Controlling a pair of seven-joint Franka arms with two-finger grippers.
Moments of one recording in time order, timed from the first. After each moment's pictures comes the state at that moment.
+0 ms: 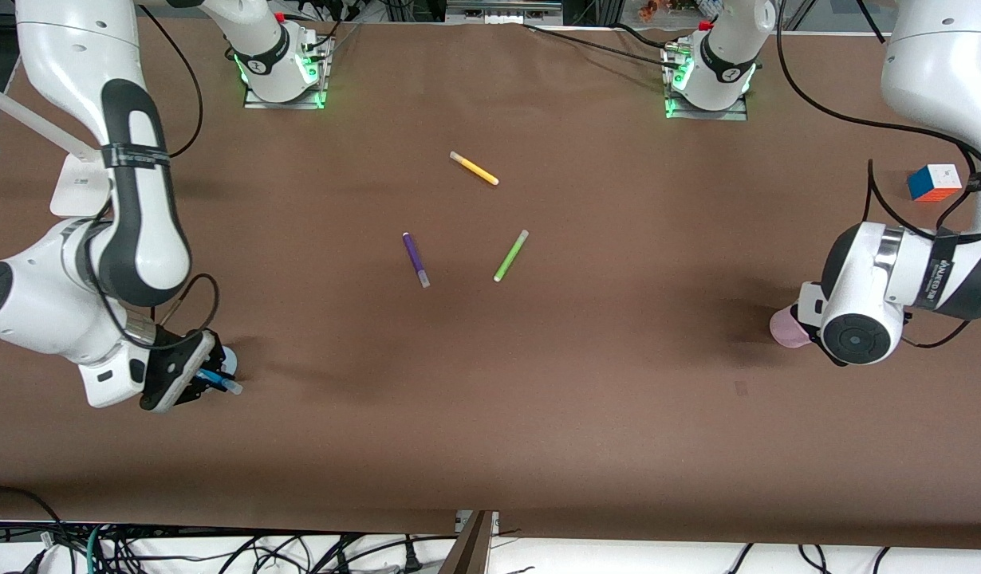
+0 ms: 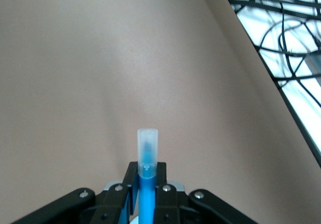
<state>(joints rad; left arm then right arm) 0.21 0.65 -0.31 -1.48 0.80 1.45 0.68 0.23 0.66 -0.29 -1.43 0.56 2.17 -1.43</state>
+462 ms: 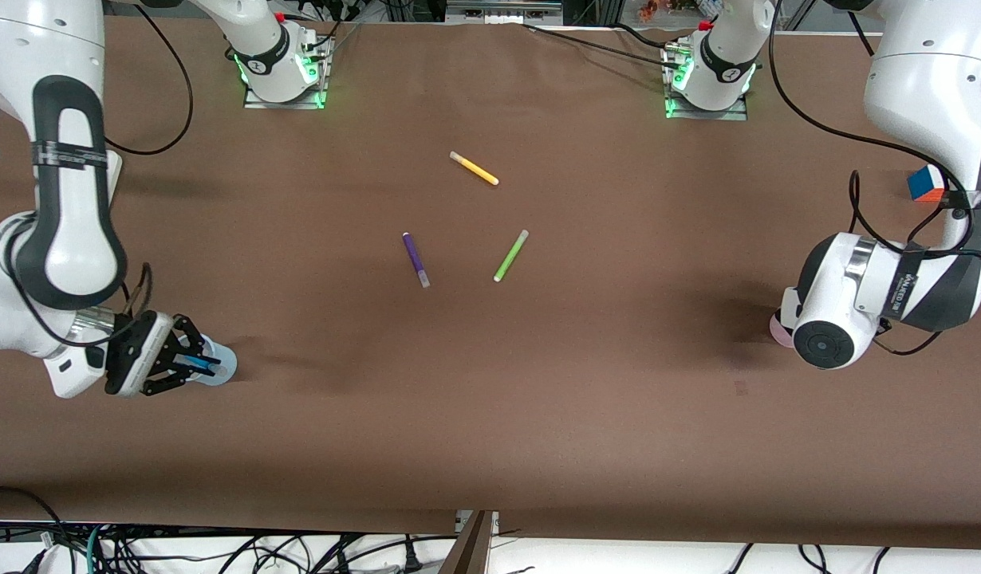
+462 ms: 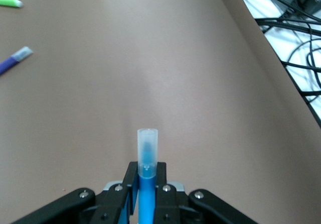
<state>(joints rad) 0.18 0.70 -0.31 -1.48 0.85 1.45 0.64 0.12 0.64 -0.29 -1.45 0.75 1.98 -1.69</state>
